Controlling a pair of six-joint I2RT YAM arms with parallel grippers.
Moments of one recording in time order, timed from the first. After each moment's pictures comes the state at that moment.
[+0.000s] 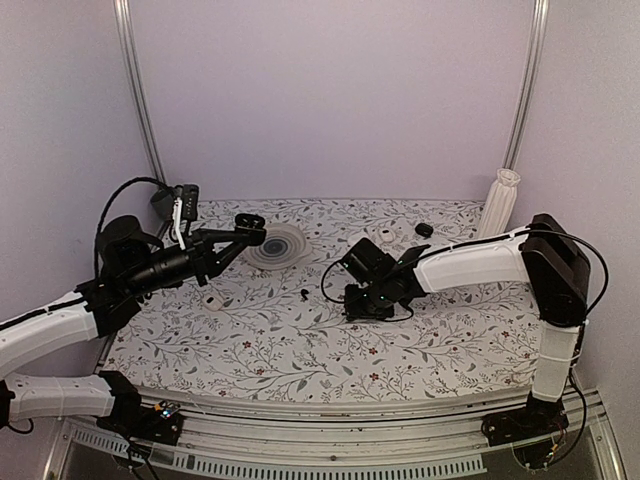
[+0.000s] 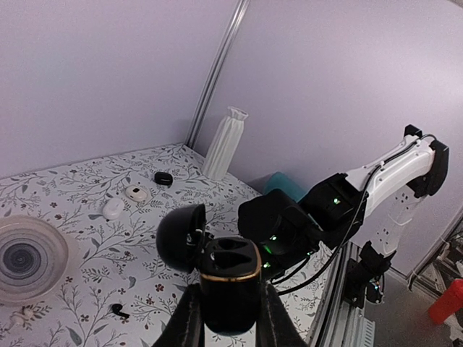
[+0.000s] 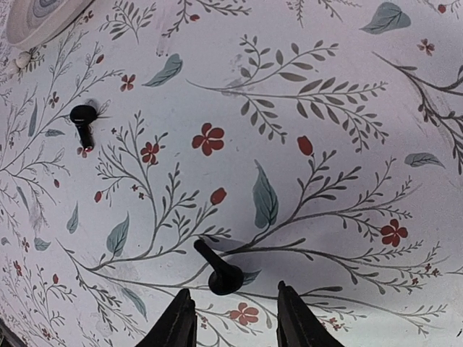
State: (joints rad) left arm -0.60 0.91 0.57 0.36 0.40 -0.38; right arm 0.93 1.94 1.26 -0.40 0.16 0.82
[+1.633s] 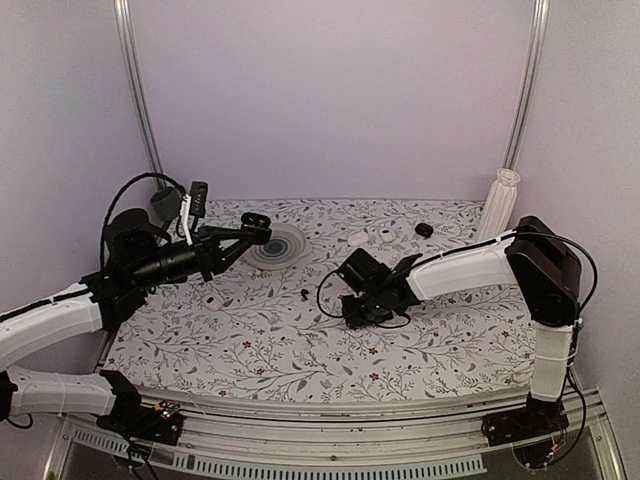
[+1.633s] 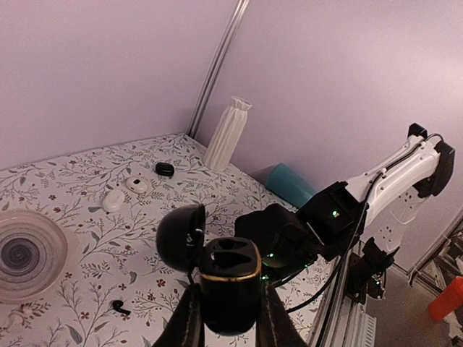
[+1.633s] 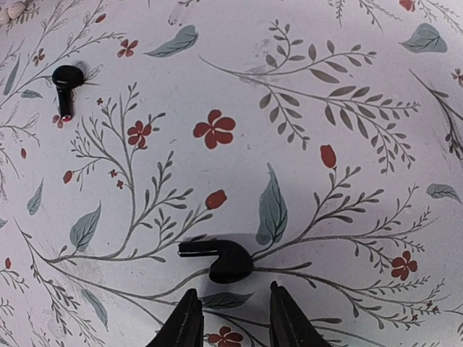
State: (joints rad) left arm -0.59 0.98 0.61 0.33 0.43 -0.38; right arm 0.95 2.00 1.26 -0.35 0.20 0.65
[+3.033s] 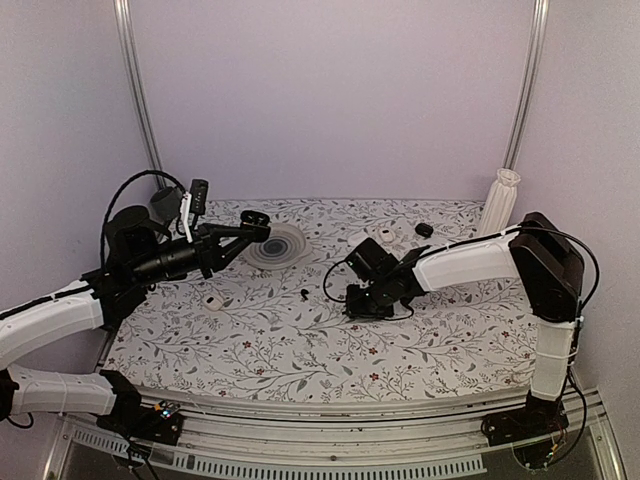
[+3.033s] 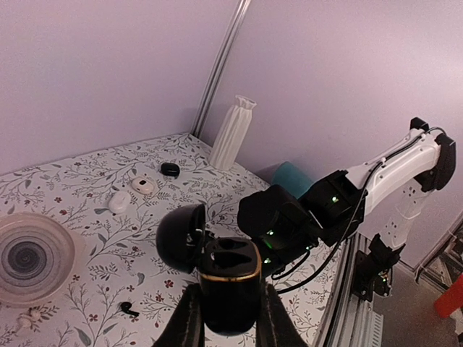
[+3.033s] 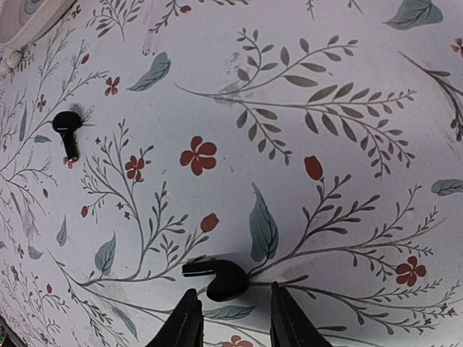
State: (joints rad) left arm -0.57 0.99 0.63 0.33 0.45 -0.35; right arm 0.88 1.98 1.26 -0.33 0.08 0.78
